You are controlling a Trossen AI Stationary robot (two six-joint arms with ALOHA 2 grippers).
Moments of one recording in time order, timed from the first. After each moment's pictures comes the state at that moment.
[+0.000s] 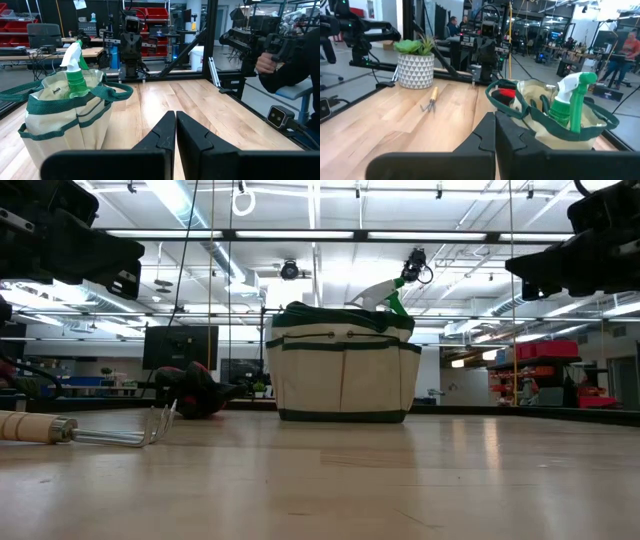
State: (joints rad) left arm -0.11 0.03 0.01 0.05 0.04 -0.02; right arm 0.03 0.15 0.01 0.14 -0.05 -0.15
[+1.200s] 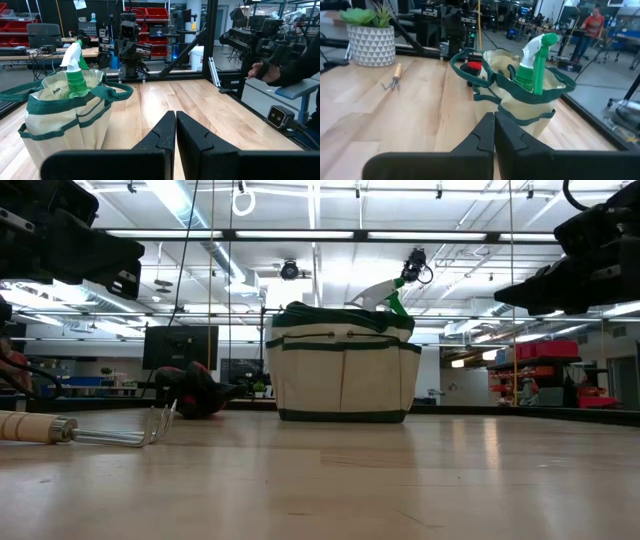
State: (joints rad) left arm -0.11 0.03 0.01 0.05 0.04 -0.02; right arm 0.03 0.15 0.02 0.03 0.14 -0.15
